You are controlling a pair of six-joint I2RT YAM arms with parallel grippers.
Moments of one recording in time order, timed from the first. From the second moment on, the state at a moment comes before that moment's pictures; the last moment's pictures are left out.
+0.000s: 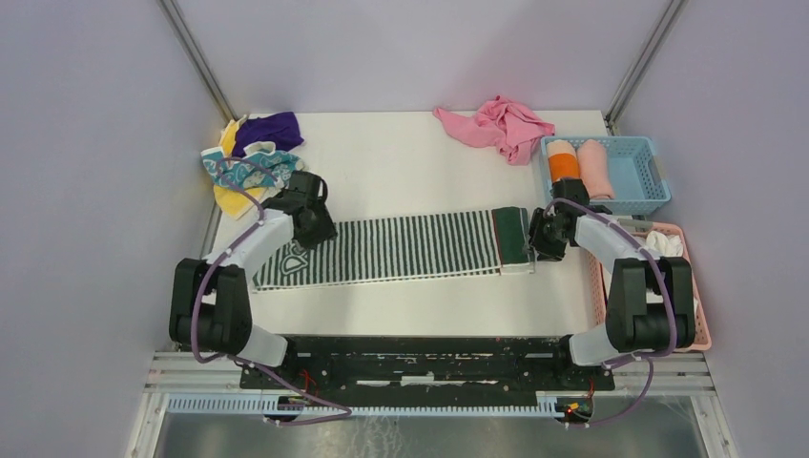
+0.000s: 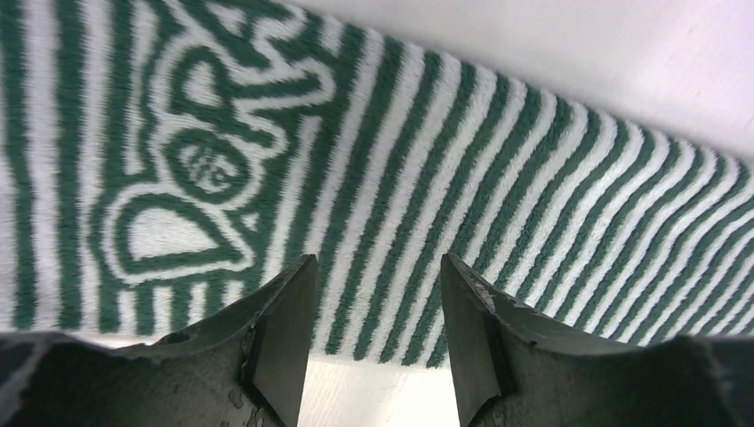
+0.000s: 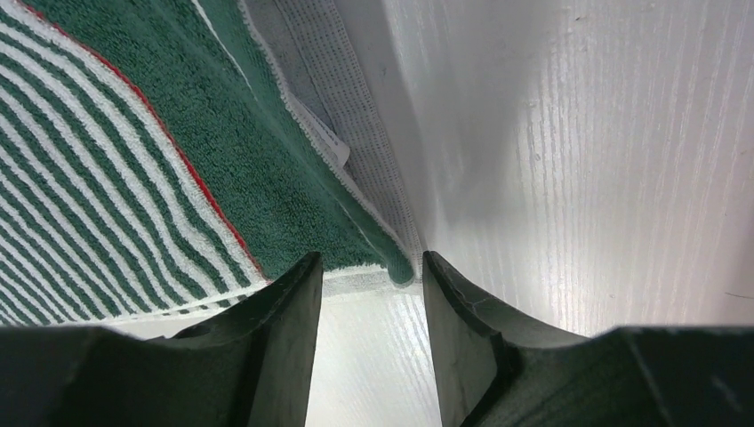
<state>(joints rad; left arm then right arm) -0.16 1.45 0.94 -0.59 -0.15 -0.59 0.01 1.48 0.84 -0.55 -0.11 0.38</state>
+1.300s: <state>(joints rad) -0.20 1.64 0.94 -0.58 -0.18 -0.62 -0.03 1.38 0.73 -0.75 -0.16 0.44</state>
